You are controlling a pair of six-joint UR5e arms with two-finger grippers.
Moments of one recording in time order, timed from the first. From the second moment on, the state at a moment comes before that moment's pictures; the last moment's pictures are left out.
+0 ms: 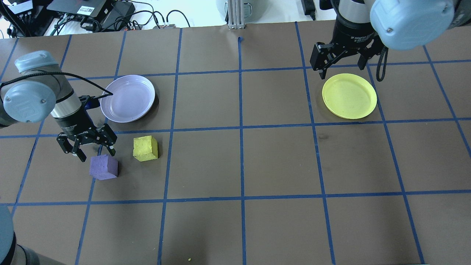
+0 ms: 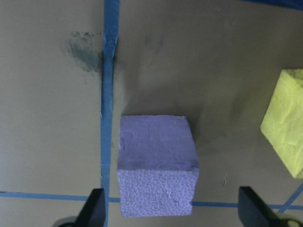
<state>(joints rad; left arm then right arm) -1.19 -1.88 -1.85 -1.45 1.65 0.22 1.61 -1.42 1.49 -1.63 -1.68 -0.11</state>
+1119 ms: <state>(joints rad) -1.18 -1.90 -1.90 -1.34 1.66 0.35 1.61 -1.42 1.49 -1.63 -1.68 -0.11</state>
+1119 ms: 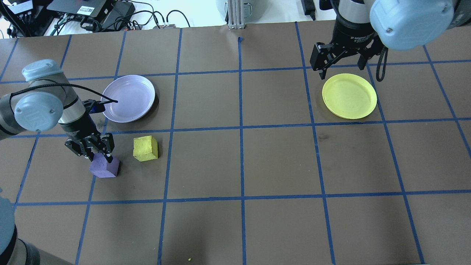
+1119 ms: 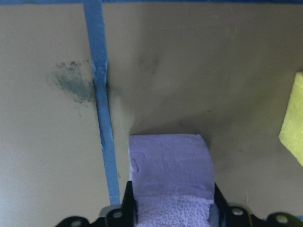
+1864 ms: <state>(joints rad) -1.18 -1.87 -1.78 -1.47 1.66 0.41 1.61 -1.42 1.49 -1.63 -1.68 -0.11</state>
